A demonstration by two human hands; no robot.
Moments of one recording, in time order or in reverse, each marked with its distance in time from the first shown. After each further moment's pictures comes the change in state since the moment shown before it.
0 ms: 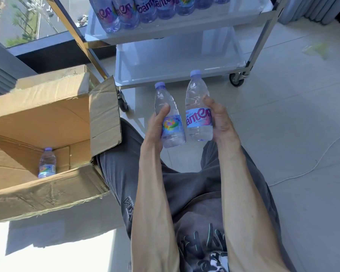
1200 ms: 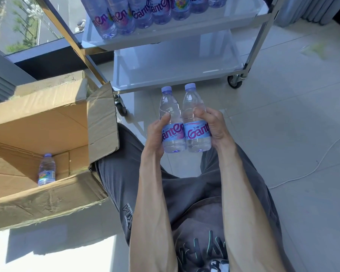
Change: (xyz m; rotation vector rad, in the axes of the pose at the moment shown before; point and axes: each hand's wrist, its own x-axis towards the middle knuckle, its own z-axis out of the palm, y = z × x) left_hand 0.004 -0.009 0.003 0.061 0.005 0.015; right_hand 0.015 0.011 -0.022 -0.199 0.041 -0.020
